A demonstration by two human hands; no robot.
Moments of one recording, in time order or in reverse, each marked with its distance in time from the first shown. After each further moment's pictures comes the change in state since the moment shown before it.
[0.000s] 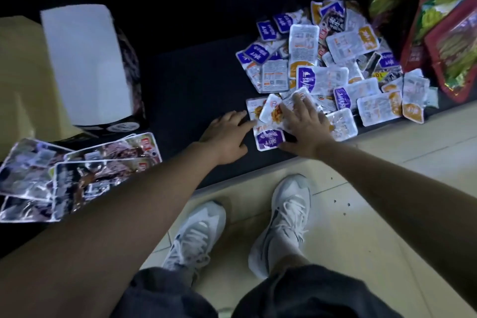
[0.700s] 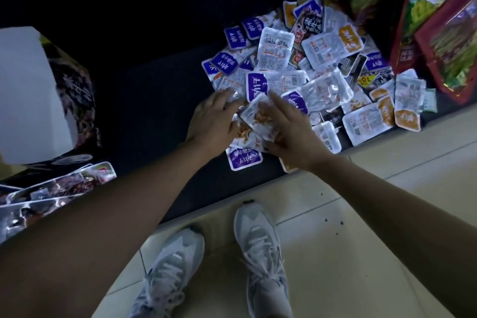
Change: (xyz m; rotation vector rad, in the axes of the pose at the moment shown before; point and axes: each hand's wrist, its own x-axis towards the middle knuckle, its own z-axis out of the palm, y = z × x) left_hand 0.078 0.017 -0.015 -0.029 0.372 -0.046; right_hand 0.034 0.052 0.016 0.371 0.413 -0.362
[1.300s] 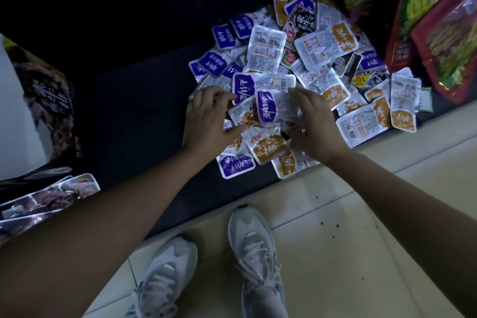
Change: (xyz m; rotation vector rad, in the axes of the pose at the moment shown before) left_hand 0.016 0.002 0.017 -0.117 0.327 0.038; right_hand -0.003 0.035 -0.023 -0.030 0.126 0.204
